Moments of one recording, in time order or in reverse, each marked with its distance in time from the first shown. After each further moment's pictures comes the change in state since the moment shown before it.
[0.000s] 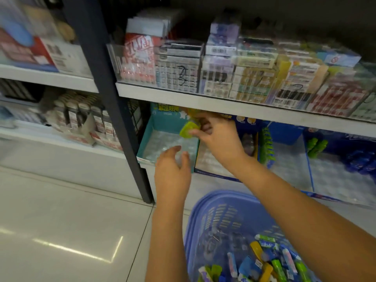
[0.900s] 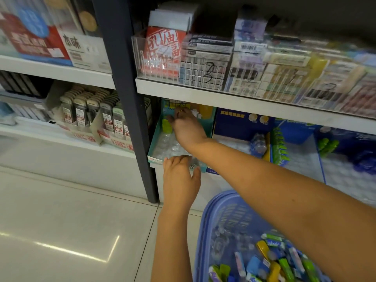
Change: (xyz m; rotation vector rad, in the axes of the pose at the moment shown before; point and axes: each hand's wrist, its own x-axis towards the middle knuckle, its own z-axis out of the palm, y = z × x) left_hand 0.010 -0.041 0.000 0.195 -0.143 0.202; right_hand 0.073 0.002 0.109 -0.528 -0.198 -0.118
